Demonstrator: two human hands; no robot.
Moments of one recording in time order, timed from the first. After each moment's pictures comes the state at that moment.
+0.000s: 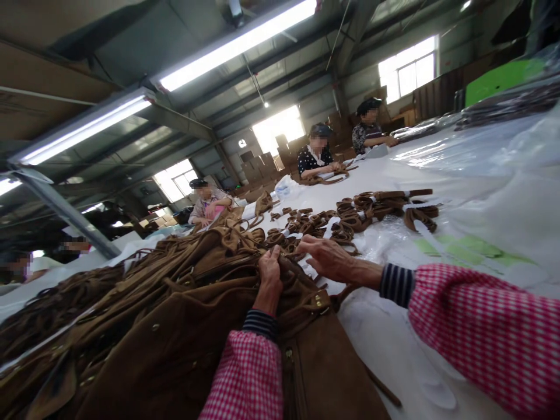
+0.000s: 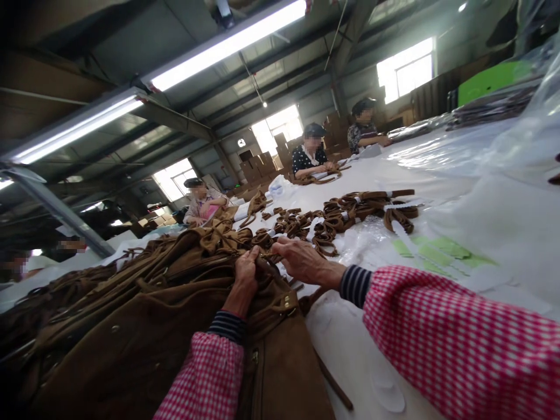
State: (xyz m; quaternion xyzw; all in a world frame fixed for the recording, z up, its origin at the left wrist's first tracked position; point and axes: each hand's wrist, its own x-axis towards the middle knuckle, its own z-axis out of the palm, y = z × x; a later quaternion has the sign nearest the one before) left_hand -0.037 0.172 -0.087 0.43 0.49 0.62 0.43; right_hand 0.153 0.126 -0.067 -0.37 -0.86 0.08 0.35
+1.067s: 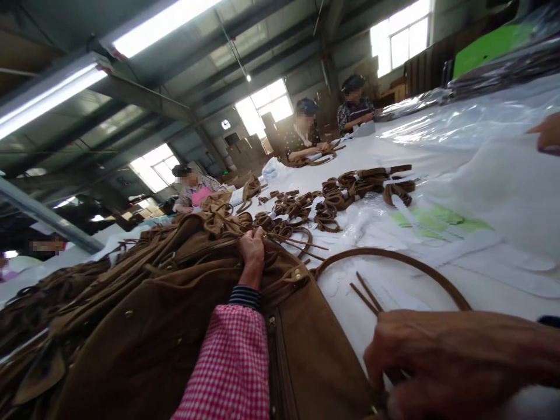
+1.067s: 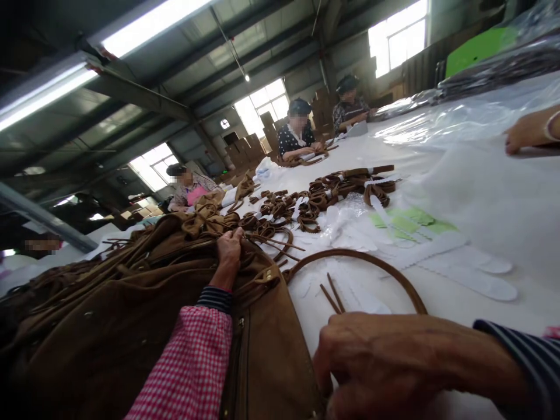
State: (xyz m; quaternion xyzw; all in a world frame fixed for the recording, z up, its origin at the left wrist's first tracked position) left_hand -0.049 0.184 -0.081 0.54 0.61 0.55 0.21; right_hand 0.238 -0.071 -0.041 -0.38 -0.80 0.46 0.08
